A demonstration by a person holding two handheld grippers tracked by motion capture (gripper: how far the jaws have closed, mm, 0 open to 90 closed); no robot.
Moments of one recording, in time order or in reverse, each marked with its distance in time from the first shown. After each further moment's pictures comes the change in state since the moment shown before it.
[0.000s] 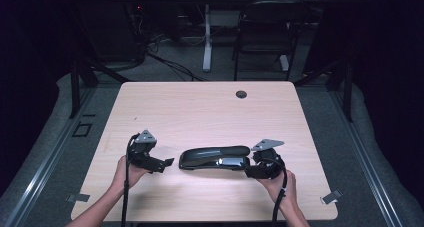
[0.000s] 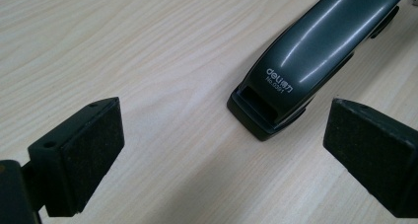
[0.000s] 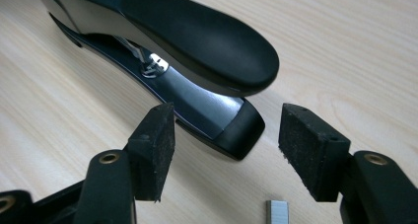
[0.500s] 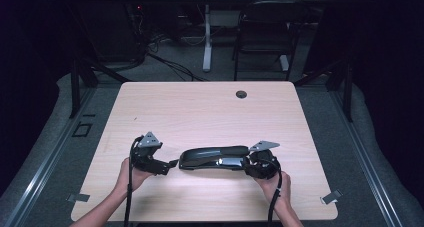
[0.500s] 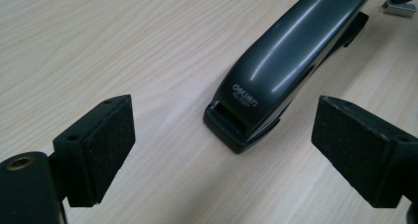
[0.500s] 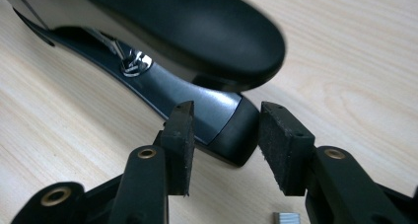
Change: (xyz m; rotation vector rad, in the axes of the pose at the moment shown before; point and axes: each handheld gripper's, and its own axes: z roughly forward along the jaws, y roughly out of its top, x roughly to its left) left arm -0.025 0.004 -0.004 -0.061 -0.019 0.057; right arm 0.002 -0.009 0.022 0.008 -0.019 0.039
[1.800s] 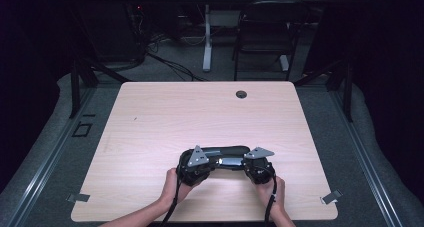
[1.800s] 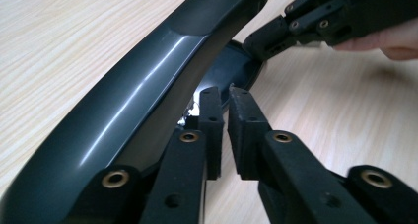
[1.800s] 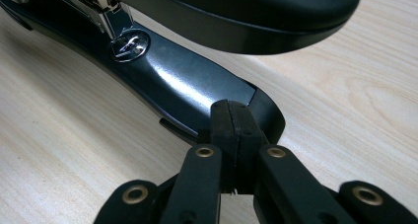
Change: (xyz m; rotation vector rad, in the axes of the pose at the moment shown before) left arm -0.102 0.030 0.073 -0.067 -0.075 0.126; right arm 0.007 -0.018 0.022 -0.052 -0.033 -0.033
